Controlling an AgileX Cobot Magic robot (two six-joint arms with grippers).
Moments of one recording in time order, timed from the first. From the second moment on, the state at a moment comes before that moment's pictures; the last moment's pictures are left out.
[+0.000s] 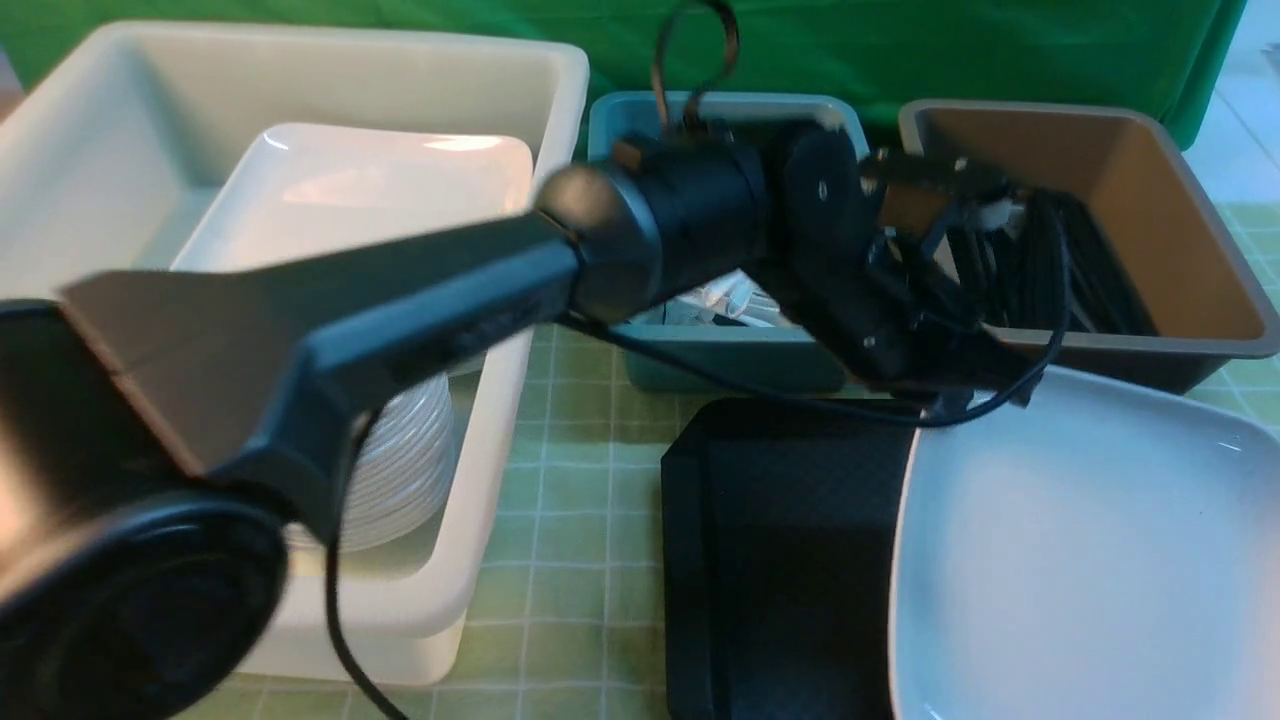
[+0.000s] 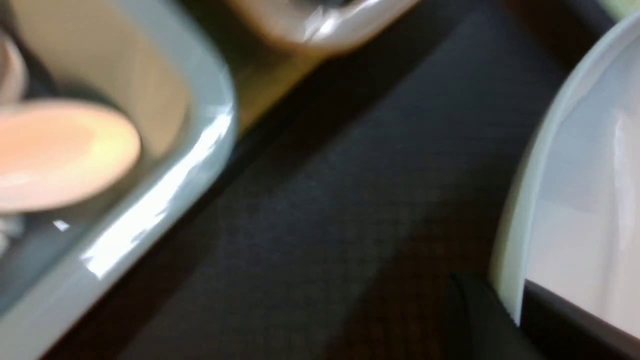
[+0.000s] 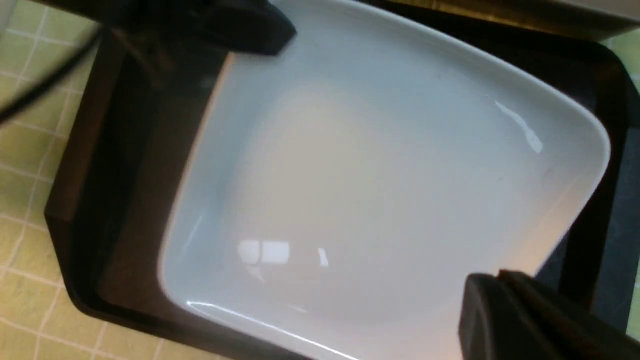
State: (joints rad) right arm -0.07 1.05 -1.14 0.30 1.18 -0.30; left arm -0.77 2.11 -1.90 -0.34 0.75 0.16
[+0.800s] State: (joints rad) right arm -0.02 1.10 -1.39 0.63 1.20 -0.50; left arm -0.48 1.68 -1.90 -0.25 0.83 0.15
